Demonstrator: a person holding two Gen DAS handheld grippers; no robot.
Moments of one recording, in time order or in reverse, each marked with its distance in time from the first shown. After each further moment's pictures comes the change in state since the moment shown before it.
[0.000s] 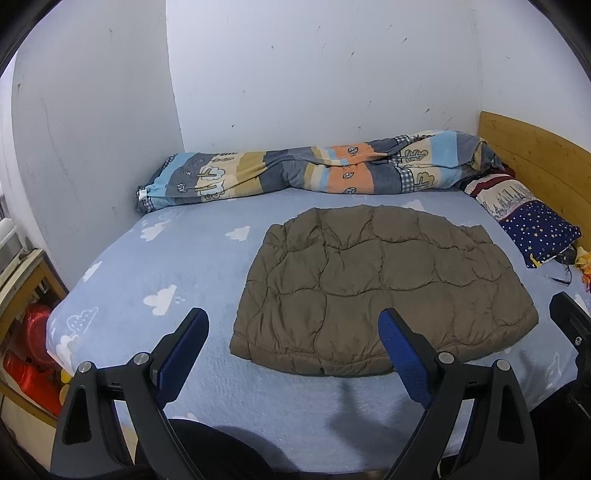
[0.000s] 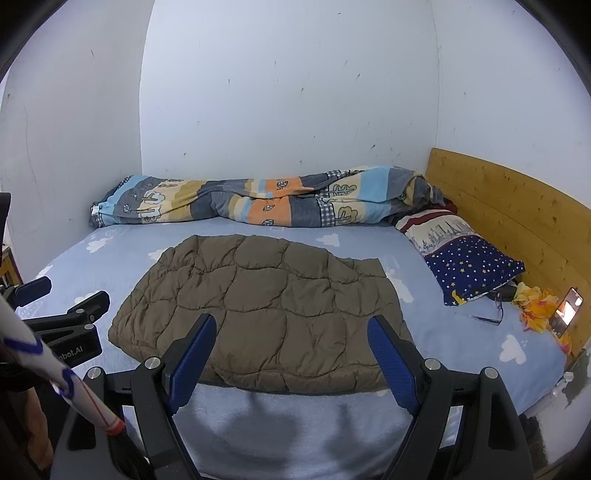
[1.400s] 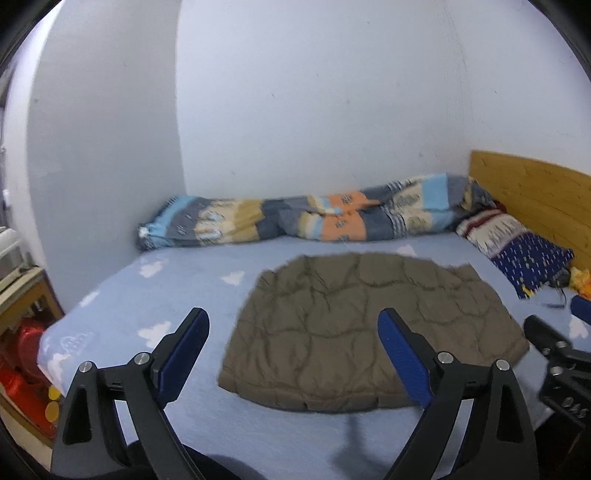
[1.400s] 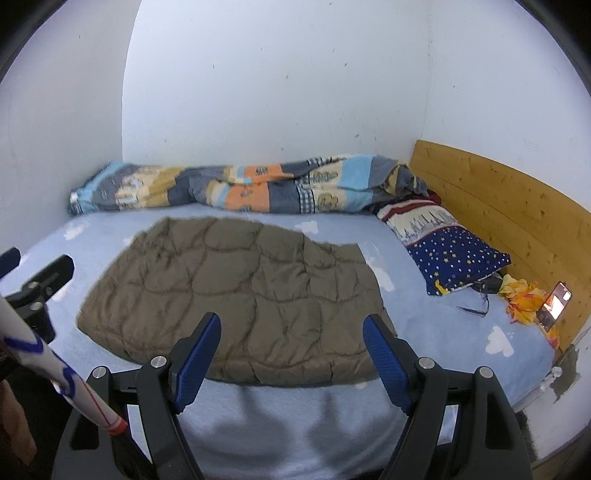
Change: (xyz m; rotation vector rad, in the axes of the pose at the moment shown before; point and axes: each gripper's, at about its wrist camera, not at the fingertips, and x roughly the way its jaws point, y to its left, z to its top) left arm -0.027 -0.017 -0.005 -0.030 -0.231 0.001; right arm 0.019 -0.015 -0.016 -0.004 0.021 -0.073
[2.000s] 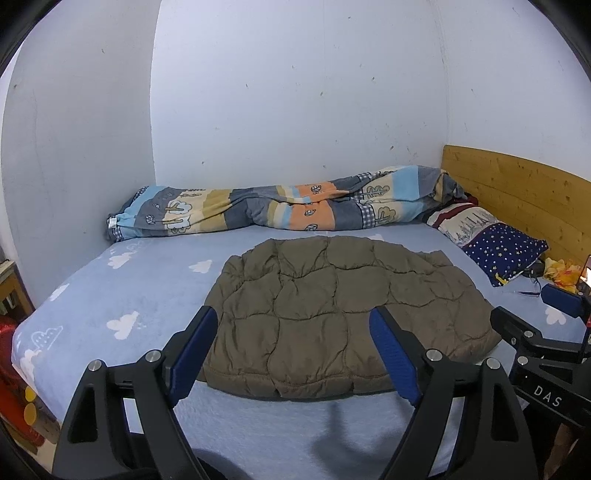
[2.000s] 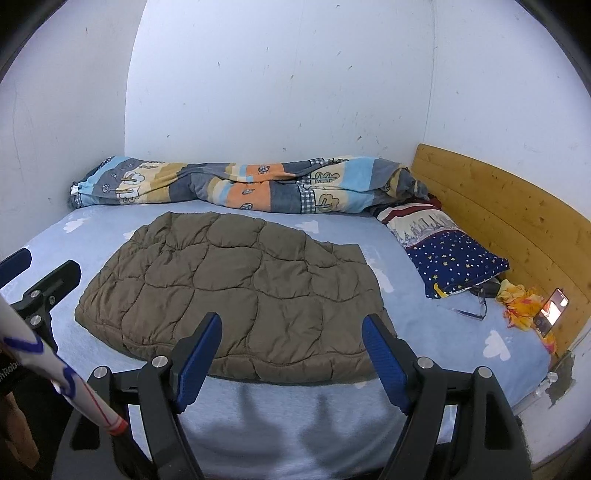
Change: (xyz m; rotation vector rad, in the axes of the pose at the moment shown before) left arm 0.014 -0.004 -0.022 0.013 0.050 -0.149; right arm 0.006 0.010 -0.005 -0.039 0.016 -0.024
